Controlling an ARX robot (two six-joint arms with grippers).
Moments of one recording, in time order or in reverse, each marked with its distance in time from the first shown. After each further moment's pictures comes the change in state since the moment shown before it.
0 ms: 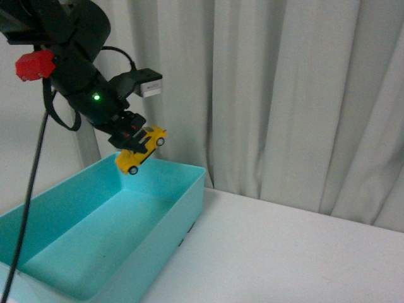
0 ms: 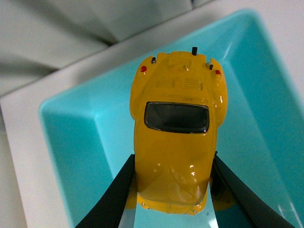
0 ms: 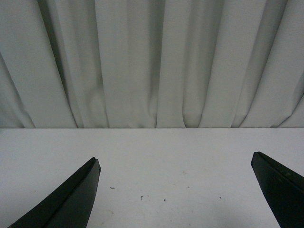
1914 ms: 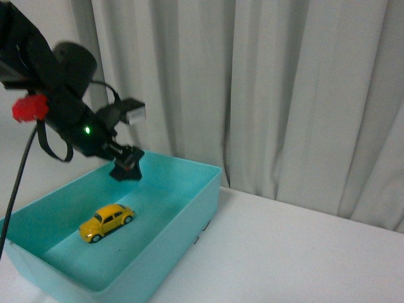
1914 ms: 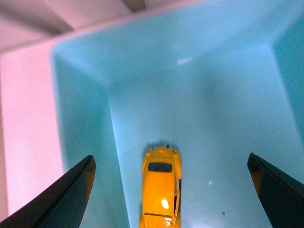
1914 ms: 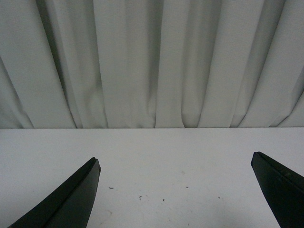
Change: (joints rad) left arm 0.148 0.018 -0.166 0.178 0.043 -0.051; right arm 0.000 0.000 0.000 0.000 0.000 0.000
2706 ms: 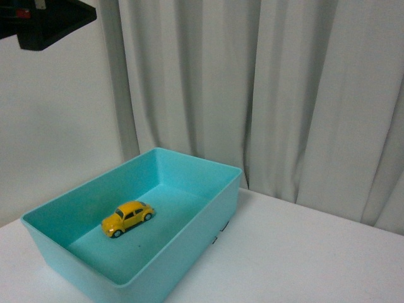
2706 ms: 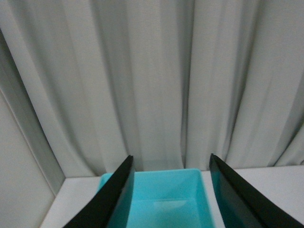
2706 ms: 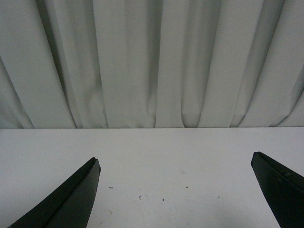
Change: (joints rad) left arm 0.064 -1.113 -0.713 0.551 0.234 -0.472; right arm 0.000 0.000 0.000 0.000 0.000 0.000
